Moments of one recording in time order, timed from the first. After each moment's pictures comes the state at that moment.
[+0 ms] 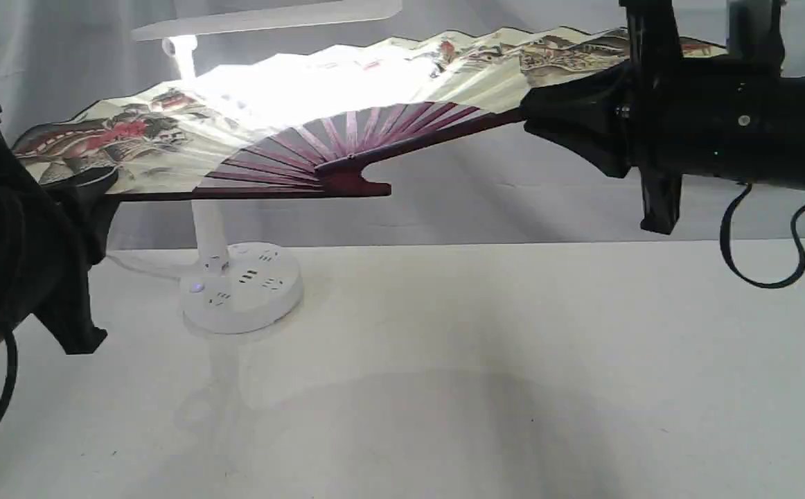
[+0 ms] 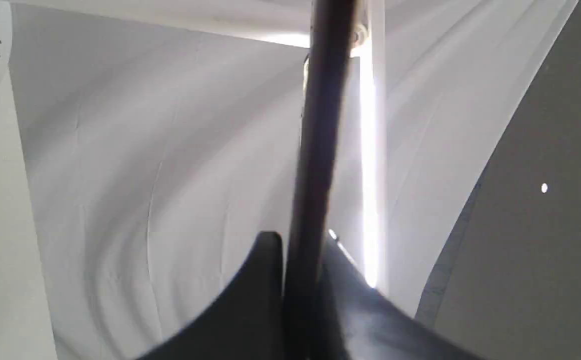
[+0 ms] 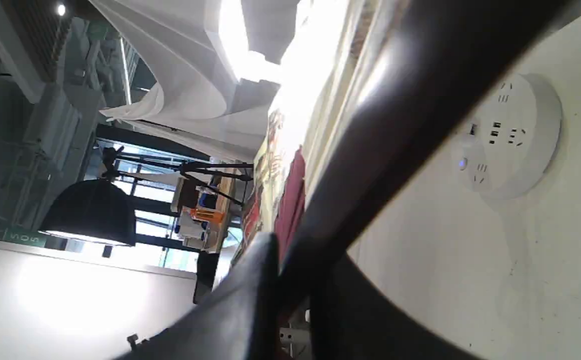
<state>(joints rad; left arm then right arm) -0.32 1.46 -0.64 -0.32 -0.69 -1.49 -0.09 1.58 -1.10 1.74 0.81 -0.69</state>
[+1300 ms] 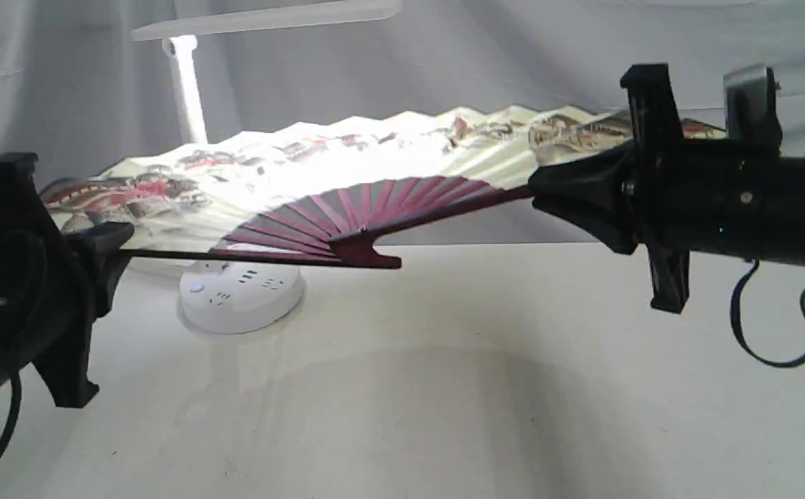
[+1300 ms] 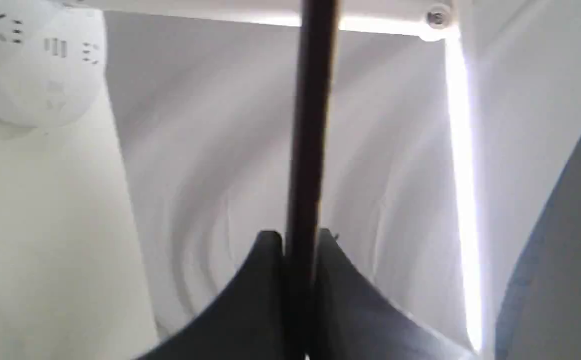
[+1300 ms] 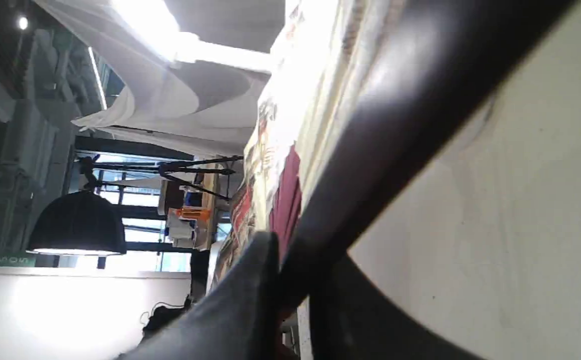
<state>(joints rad) -0.32 1.46 -0.60 -0.29 -0.59 -1.44 -0.10 1.57 -0.96 1.76 0.82 -0.69</state>
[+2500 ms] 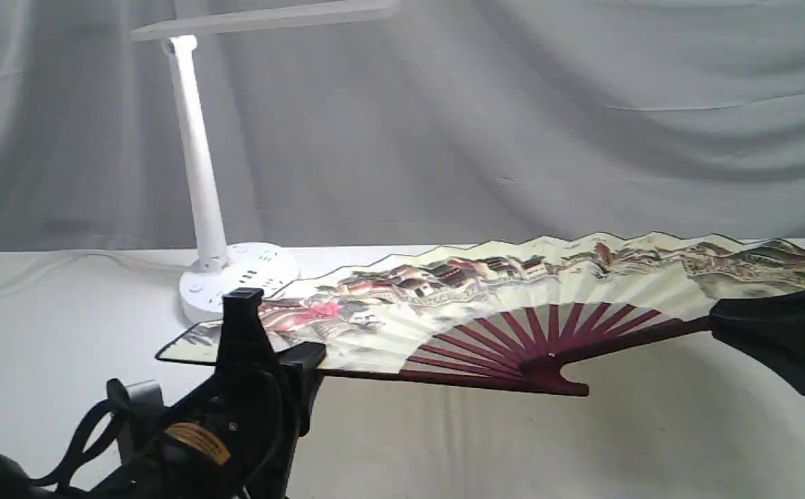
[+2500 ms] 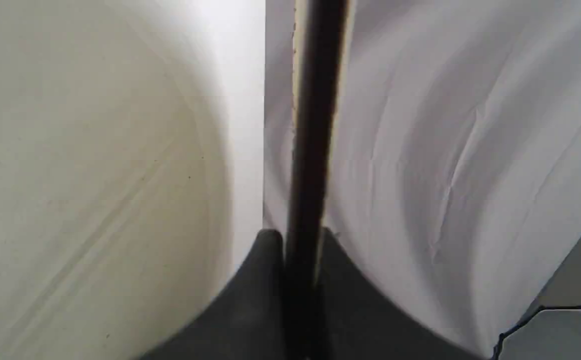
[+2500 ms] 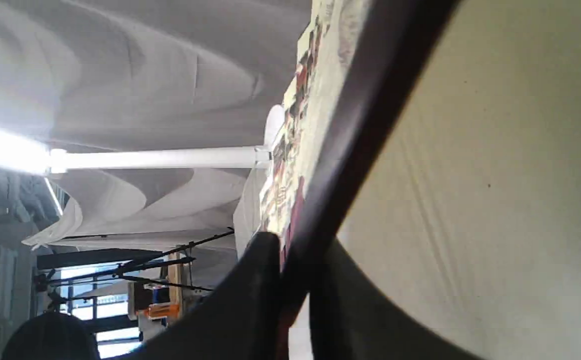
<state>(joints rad) -0.69 1.87 -0.65 -0.43 -0.85 -1.58 -0.53 1.61 -0.64 1.72 1.02 -0.92</state>
